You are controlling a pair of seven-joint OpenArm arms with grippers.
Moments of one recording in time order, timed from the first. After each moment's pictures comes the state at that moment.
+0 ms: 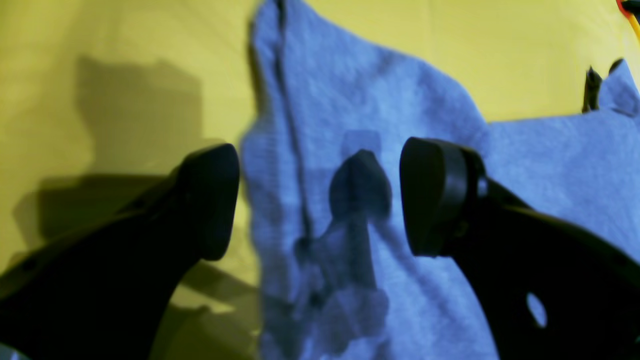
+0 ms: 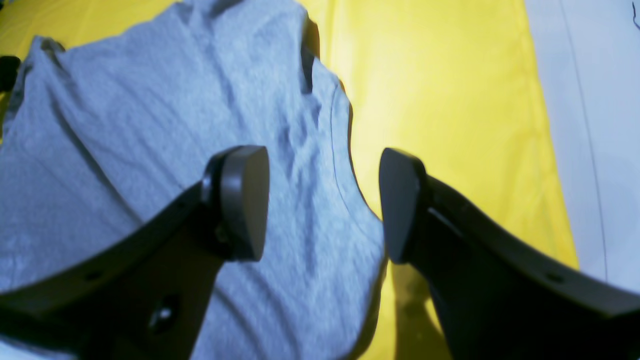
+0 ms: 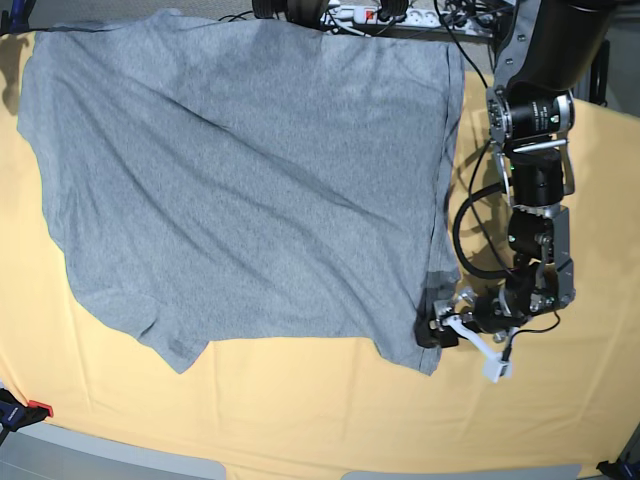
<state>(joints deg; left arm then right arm) -34.4 -13.3 -8.5 50.3 -33.3 -28.4 49.4 -22.2 27.6 74.2 100.6 78.1 41.6 -82.9</state>
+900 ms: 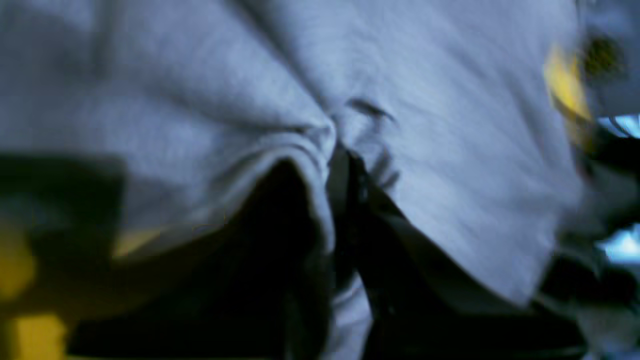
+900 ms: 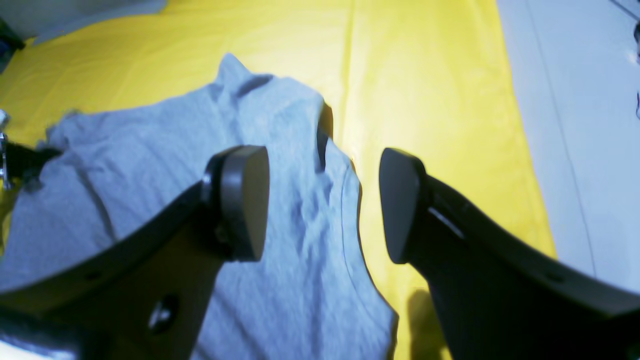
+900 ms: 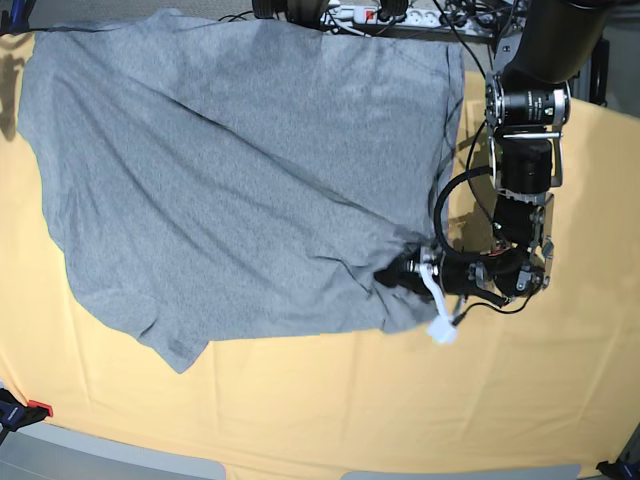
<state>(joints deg) -31.8 -13.6 -0.2 48.2 -61.6 -43.7 76.8 -11.1 27.6 74.3 100.6 78.0 41.6 -83.1</state>
